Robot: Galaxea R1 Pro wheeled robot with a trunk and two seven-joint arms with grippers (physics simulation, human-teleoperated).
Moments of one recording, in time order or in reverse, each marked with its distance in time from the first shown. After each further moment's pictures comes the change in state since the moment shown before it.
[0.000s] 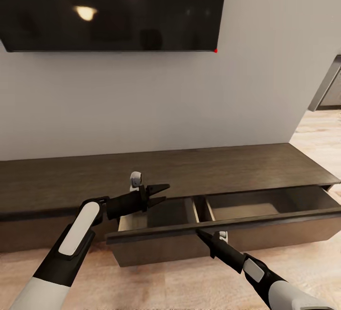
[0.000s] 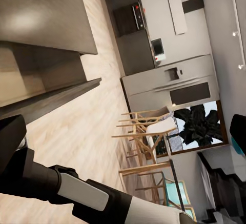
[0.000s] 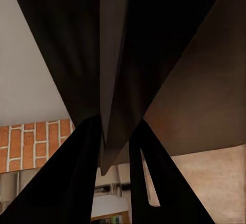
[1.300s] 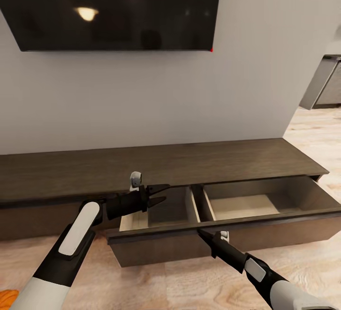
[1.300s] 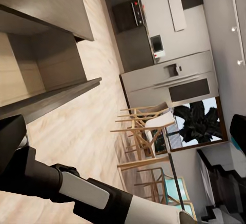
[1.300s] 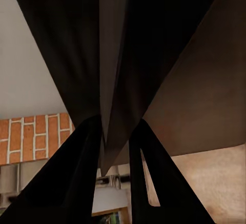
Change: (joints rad) left arm 0.000 0.000 0.000 -0.001 -0.001 0.000 0.000; right arm -0.001 -0.010 0.018 -0.002 -0.021 0.011 -0.002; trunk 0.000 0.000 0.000
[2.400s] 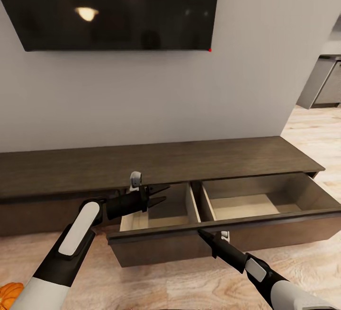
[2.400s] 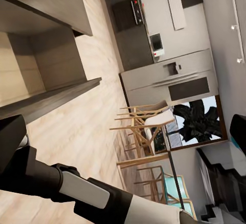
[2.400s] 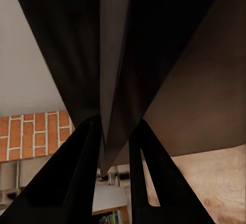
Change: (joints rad) left arm 0.000 0.000 0.000 0.000 0.000 0.000 0.000; right arm 0.000 -0.003 0.002 0.000 -0.001 -0.002 0.002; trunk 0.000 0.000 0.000
